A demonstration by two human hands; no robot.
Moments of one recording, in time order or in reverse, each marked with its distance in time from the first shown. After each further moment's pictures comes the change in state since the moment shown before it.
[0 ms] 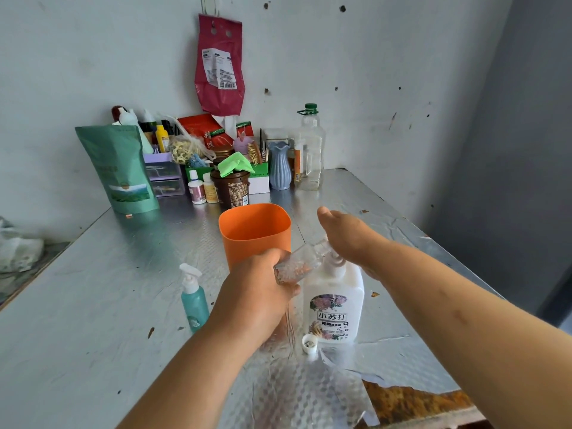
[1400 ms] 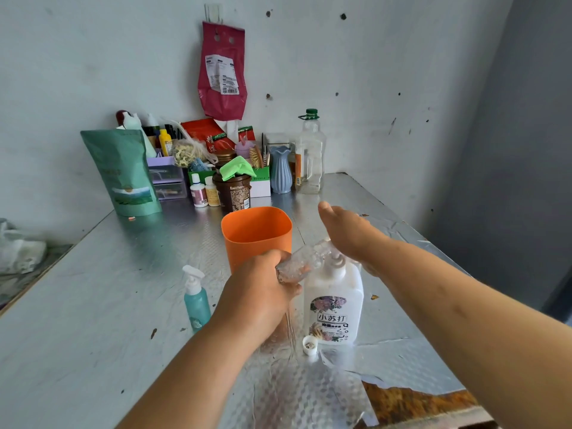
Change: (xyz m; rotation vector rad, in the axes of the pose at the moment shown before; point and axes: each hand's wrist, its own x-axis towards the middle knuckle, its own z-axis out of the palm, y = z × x) left_hand 0.000 0.002 -0.002 -0.004 -0.004 0.012; right_hand -0.005 -0.006 -0.008 -0.121 0.009 -0.072
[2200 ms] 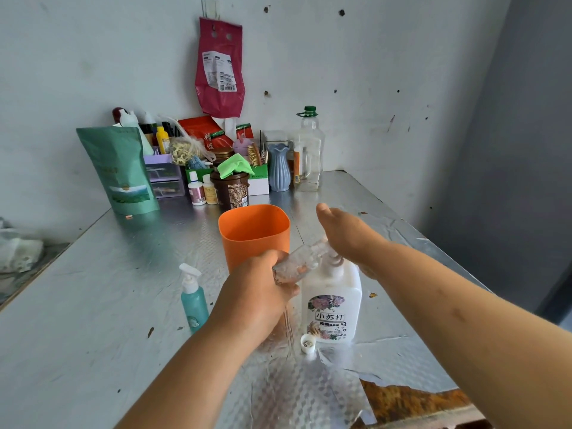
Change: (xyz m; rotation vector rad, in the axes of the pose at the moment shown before) left_hand -0.003 0.002 0.000 -0.001 -0.002 0.006; right_hand 0.001 0.004 0.004 0.021 -0.032 -0.046
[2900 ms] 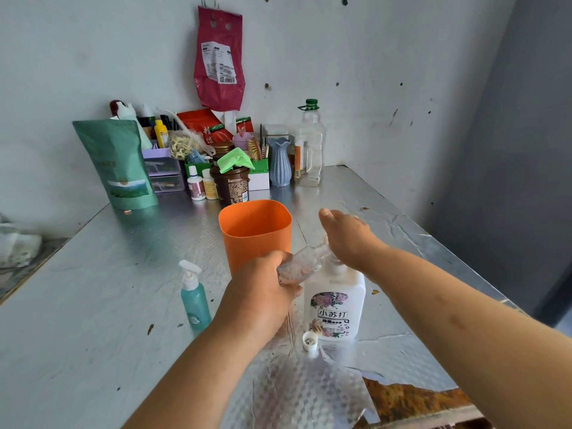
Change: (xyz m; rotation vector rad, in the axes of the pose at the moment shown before) left_hand 0.001 -0.003 0.006 -0.031 -0.024 -0.023; right_hand 0.000 0.005 0.012 0.117 0.090 0.141
